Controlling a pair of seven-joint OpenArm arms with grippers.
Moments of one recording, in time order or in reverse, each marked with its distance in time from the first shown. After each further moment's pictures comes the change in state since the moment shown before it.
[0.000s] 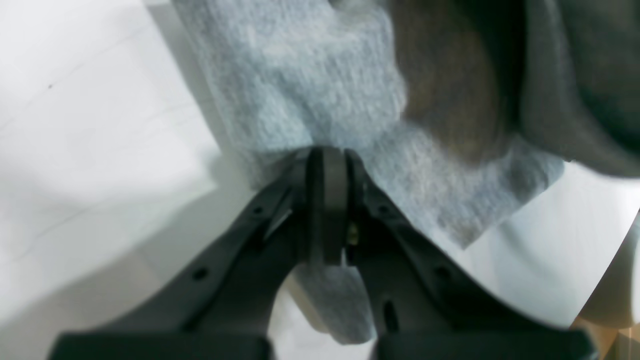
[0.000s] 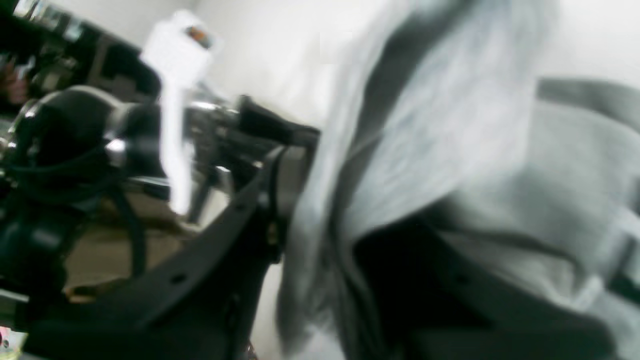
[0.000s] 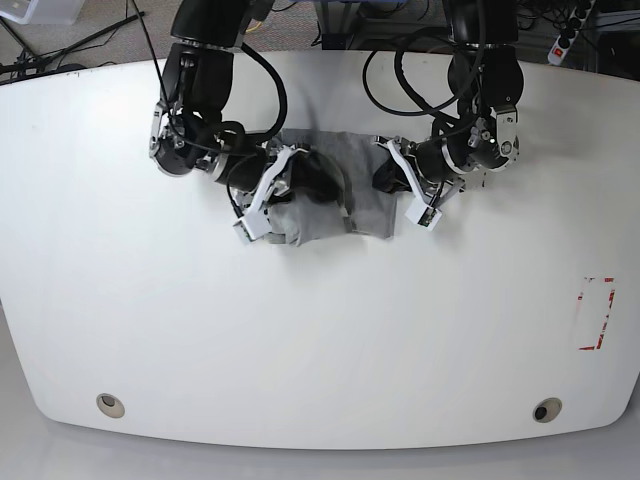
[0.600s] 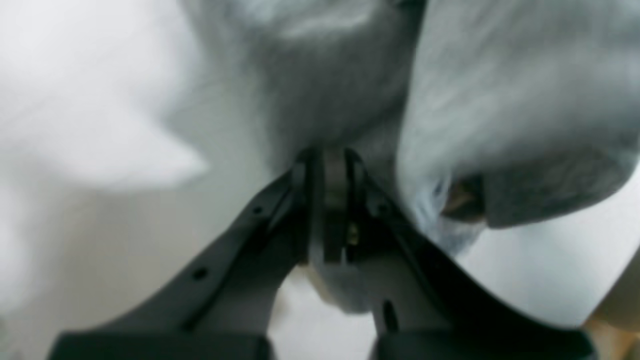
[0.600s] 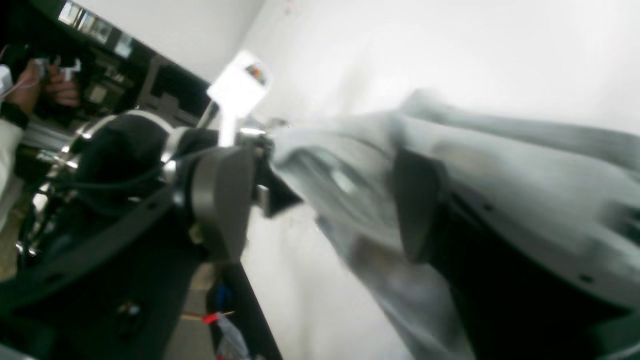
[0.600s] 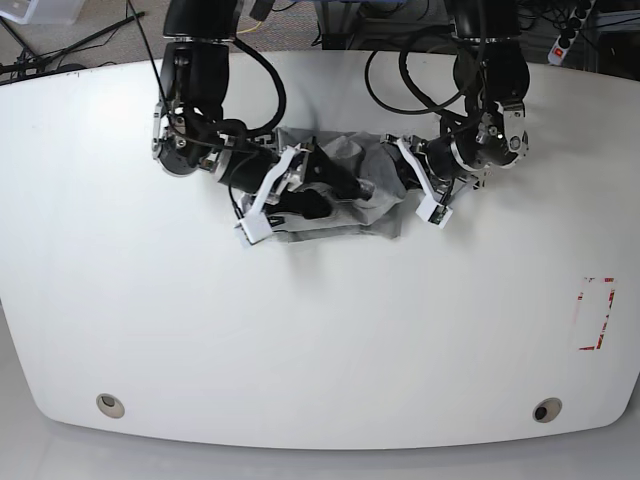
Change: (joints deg) left arm 0.6 0.2 -2.4 4.5 1.6 0.0 2.5; right arm -1.5 3.9 -8.1 2.6 5.9 -5.8 6.3
